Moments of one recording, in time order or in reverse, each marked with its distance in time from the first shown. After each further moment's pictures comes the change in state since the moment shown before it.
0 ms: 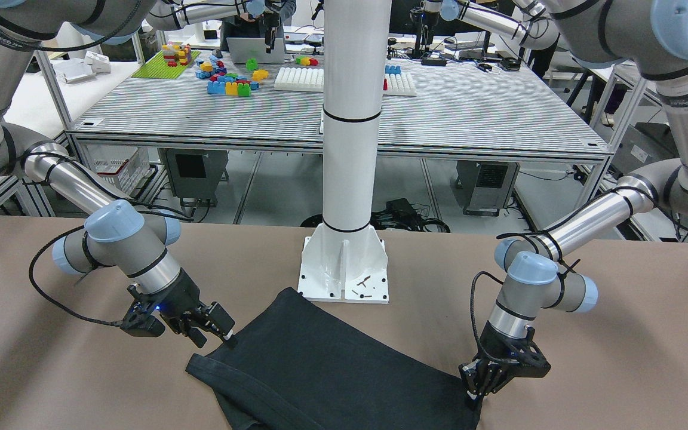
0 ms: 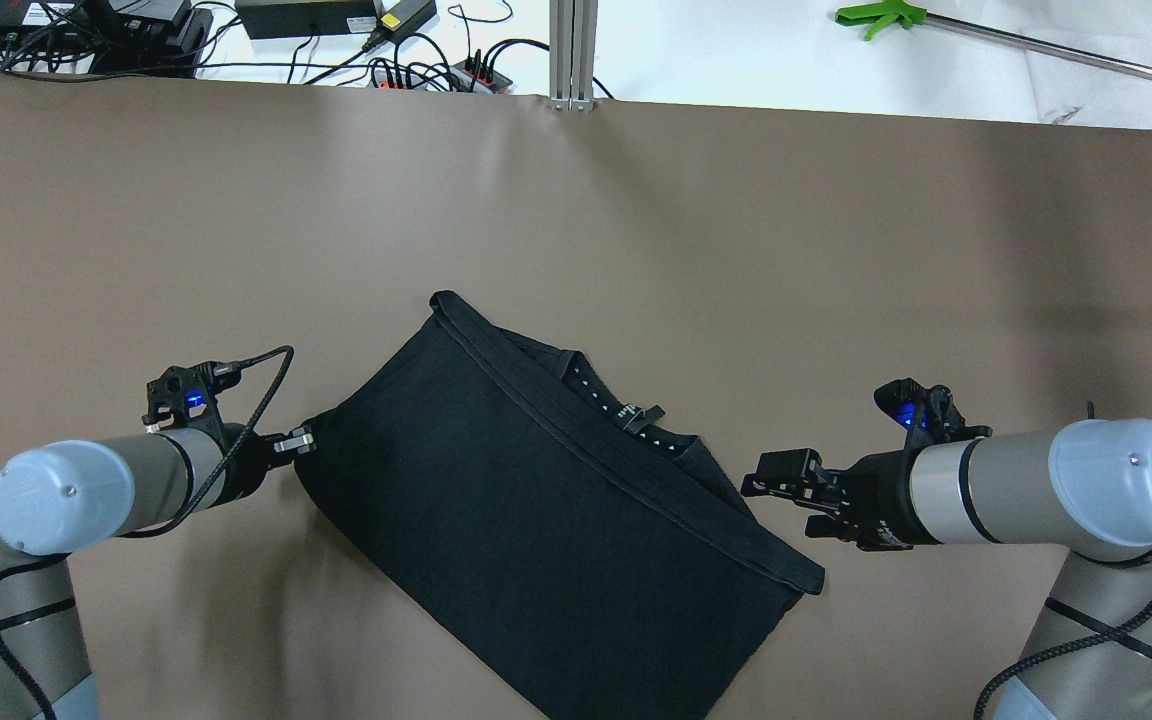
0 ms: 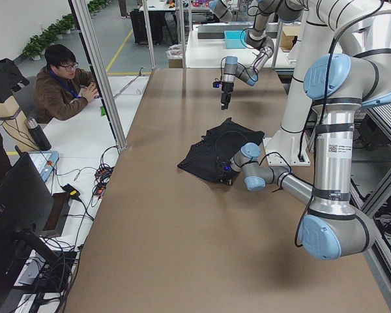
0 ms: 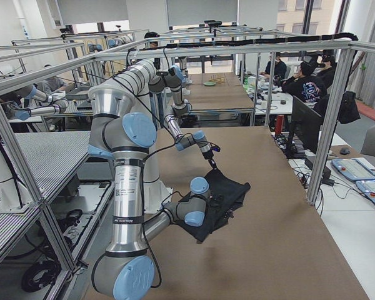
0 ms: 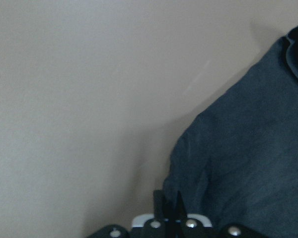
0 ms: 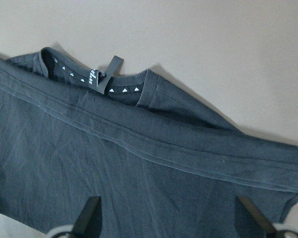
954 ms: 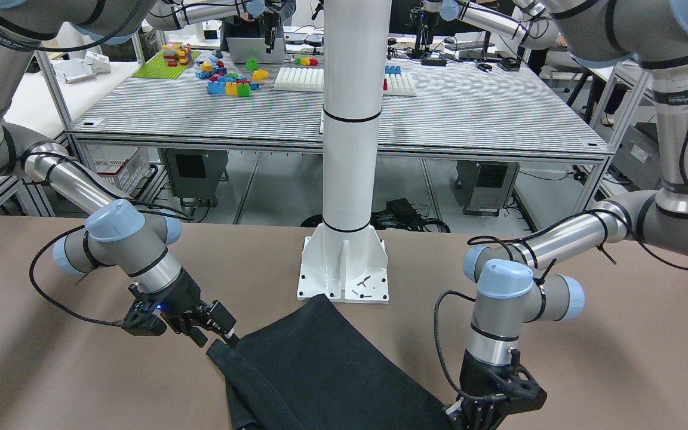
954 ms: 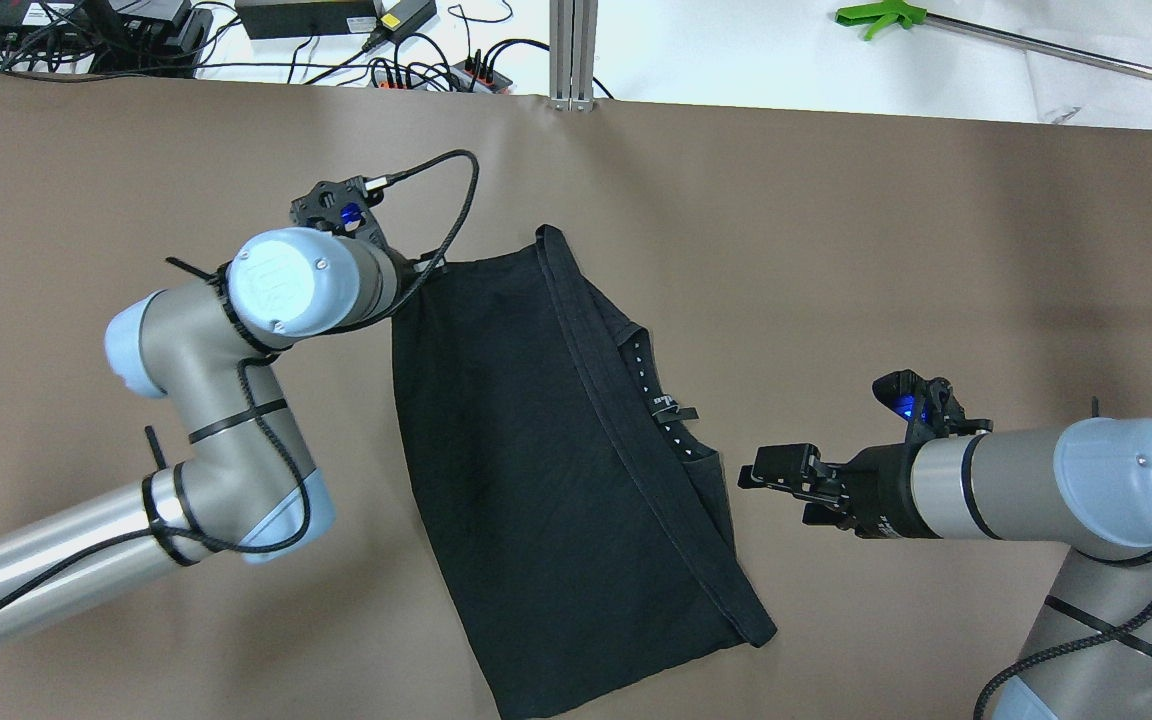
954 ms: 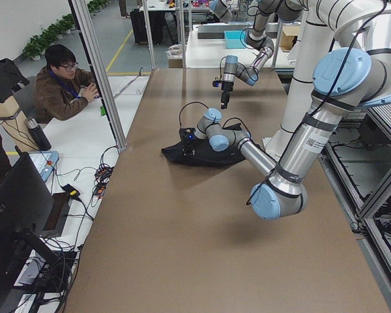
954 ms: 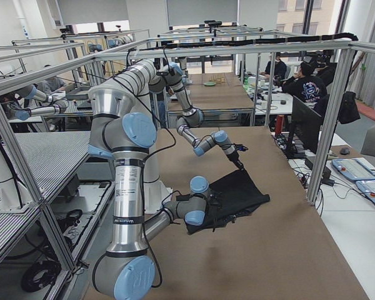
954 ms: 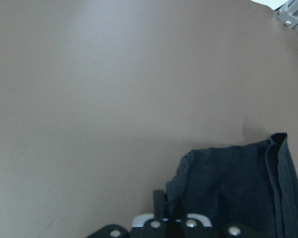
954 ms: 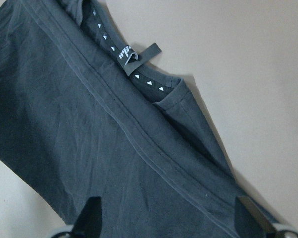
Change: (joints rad) left arm -0.180 -0.504 0.274 0.334 0.005 0.063; right arm 0.004 0.005 0.007 0.011 -0.025 -0.048
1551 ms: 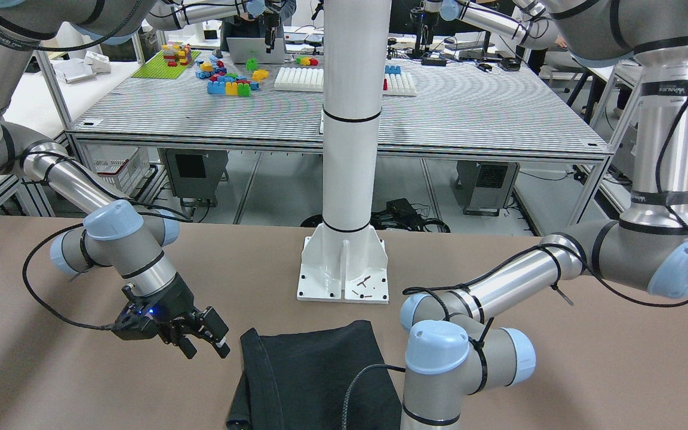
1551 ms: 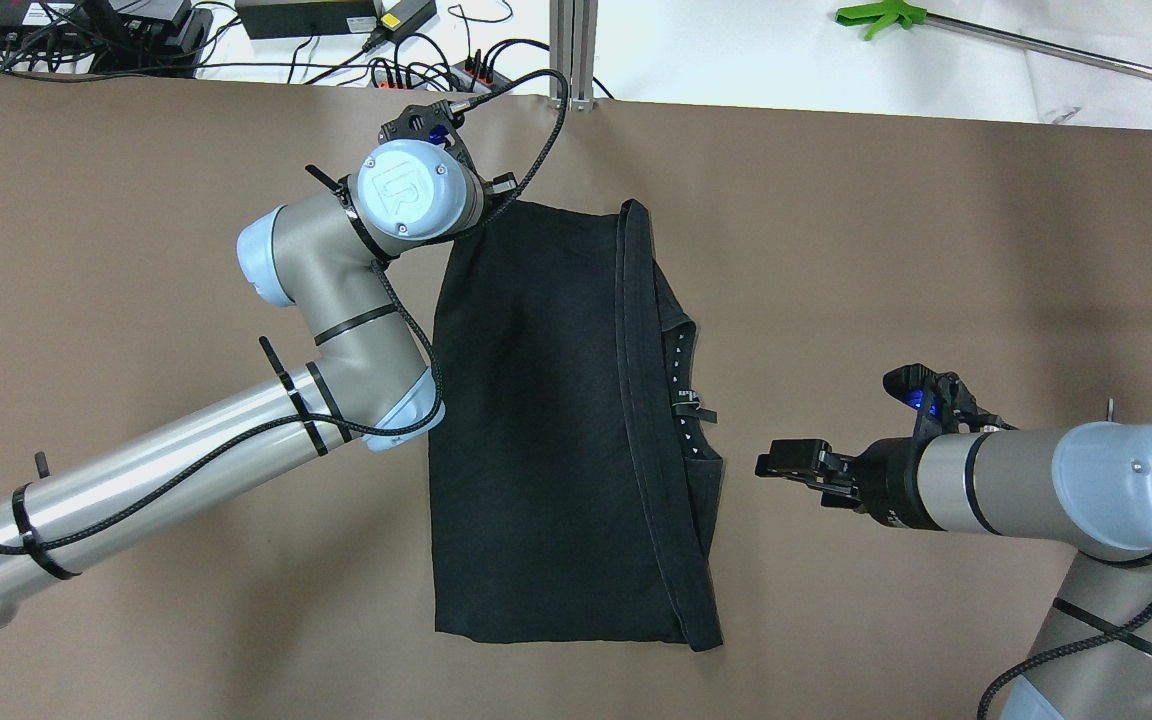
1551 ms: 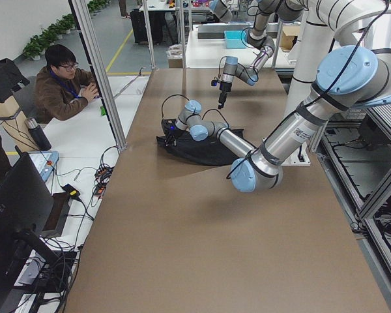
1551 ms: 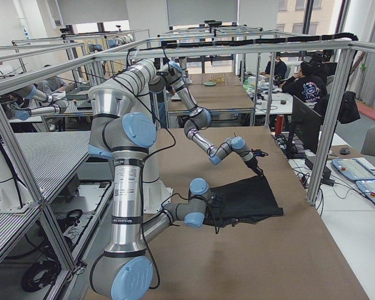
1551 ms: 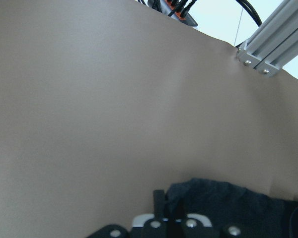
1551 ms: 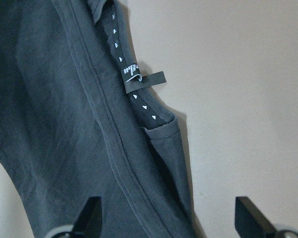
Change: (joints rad) left arm -0.059 -0.274 0.400 -0.140 0.003 0.008; right arm 0.002 -0.018 -0.006 -0.027 -0.073 -0.085
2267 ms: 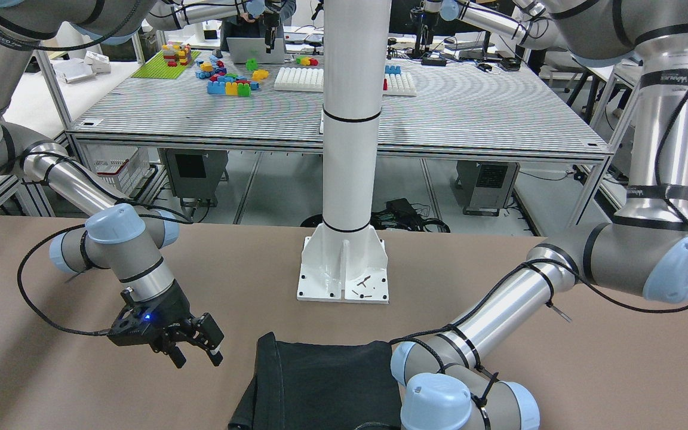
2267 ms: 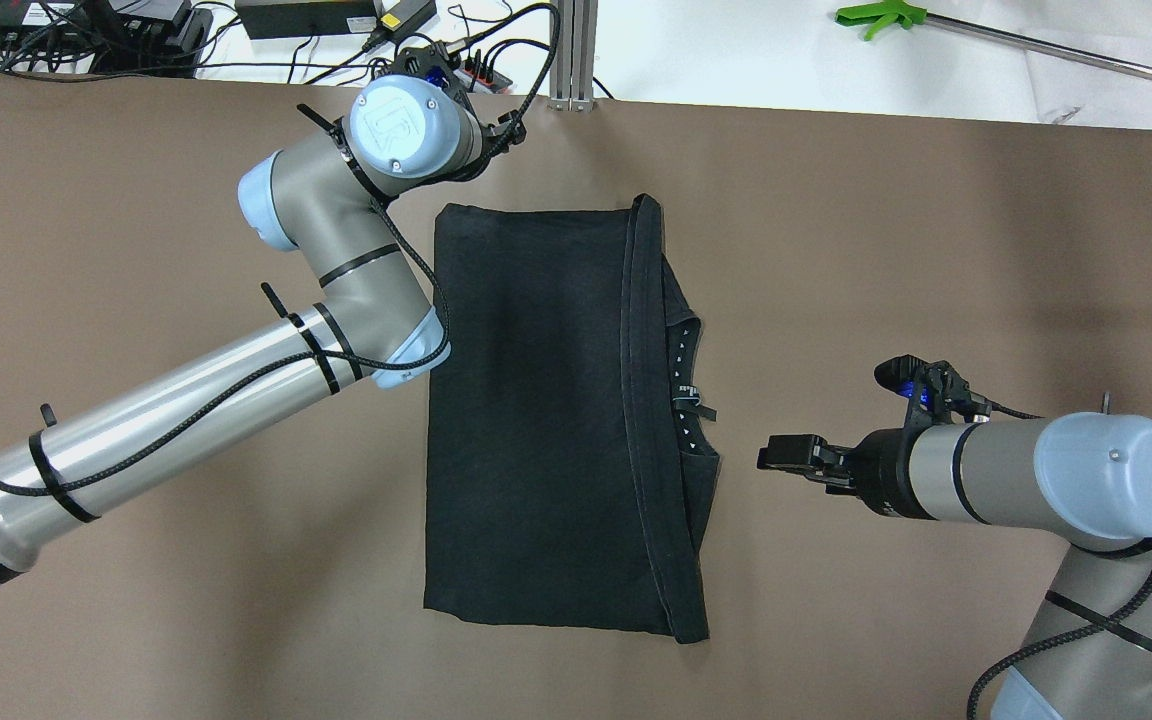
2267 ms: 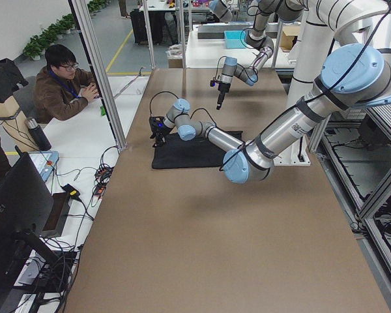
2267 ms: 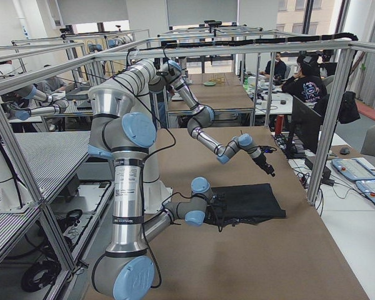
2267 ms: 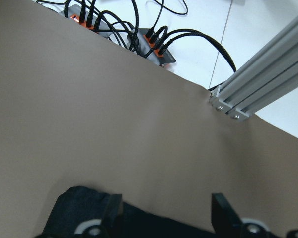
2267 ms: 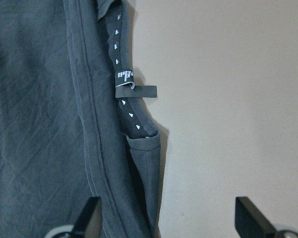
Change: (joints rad) left arm -0.068 -0.076 0.124 -0.106 -0.032 0.001; right arm 0.005 0.019 -0.001 -0.068 -0.026 -0.086
